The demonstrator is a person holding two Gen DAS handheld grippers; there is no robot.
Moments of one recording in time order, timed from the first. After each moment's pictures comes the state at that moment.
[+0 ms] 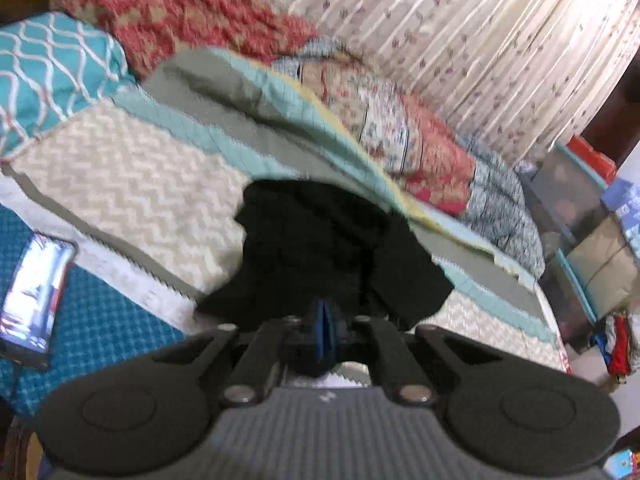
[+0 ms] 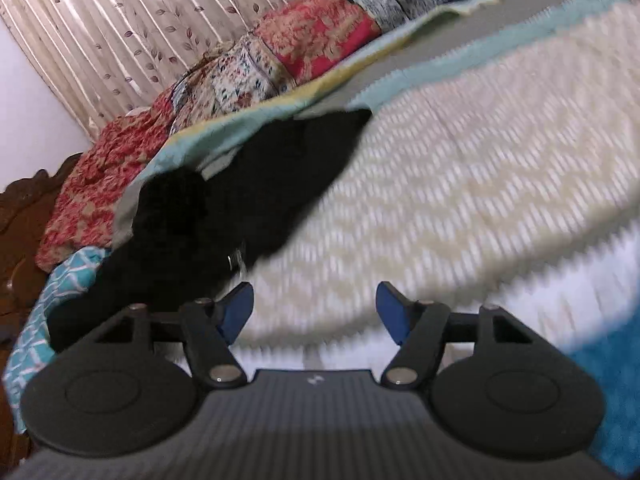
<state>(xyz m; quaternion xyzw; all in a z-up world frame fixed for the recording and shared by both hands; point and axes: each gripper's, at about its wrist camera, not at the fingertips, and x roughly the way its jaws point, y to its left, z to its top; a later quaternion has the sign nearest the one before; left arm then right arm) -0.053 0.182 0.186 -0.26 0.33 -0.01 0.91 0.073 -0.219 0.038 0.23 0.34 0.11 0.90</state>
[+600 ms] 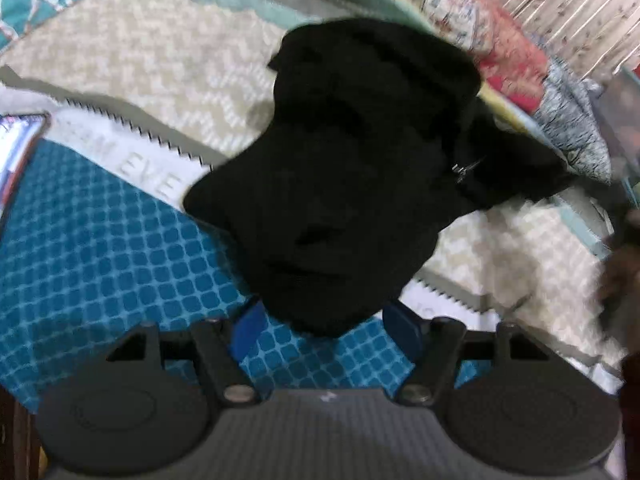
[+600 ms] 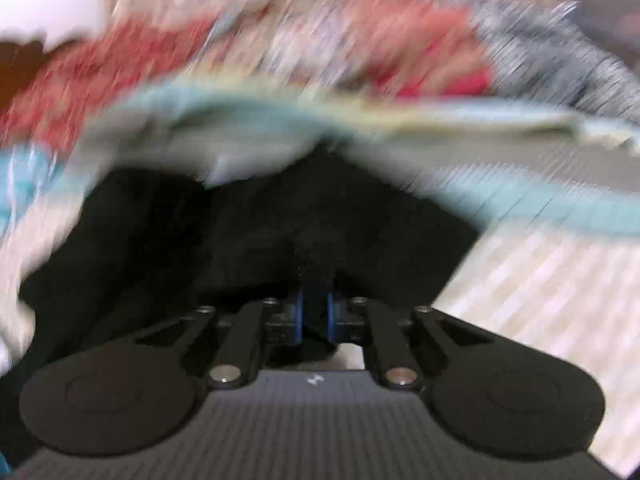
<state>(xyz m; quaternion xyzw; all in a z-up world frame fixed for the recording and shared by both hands) 0.003 0.151 0.039 -0.24 0.49 0.01 0.84 0.226 -0.162 0.089 0.01 0.31 0.09 0.95</state>
